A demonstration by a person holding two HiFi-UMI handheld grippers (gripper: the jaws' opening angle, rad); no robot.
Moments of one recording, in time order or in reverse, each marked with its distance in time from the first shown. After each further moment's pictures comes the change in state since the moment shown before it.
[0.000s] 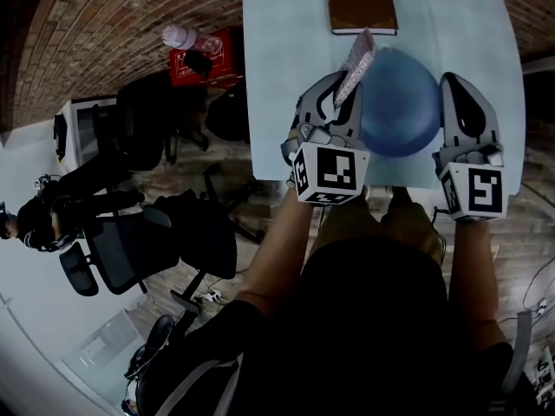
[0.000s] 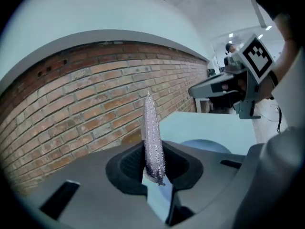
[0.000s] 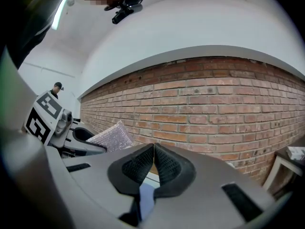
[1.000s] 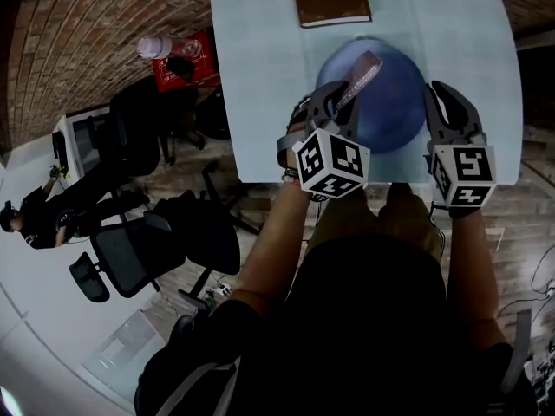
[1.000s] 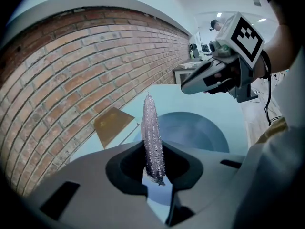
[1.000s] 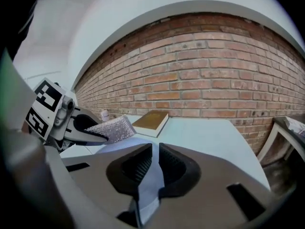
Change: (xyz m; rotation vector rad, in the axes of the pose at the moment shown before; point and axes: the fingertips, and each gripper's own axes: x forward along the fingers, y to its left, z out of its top) left arm 0.057 -0.075 -0.058 0.167 0.312 -0.208; right arm -0.005 -0.036 -0.123 0.154 0.377 0.018
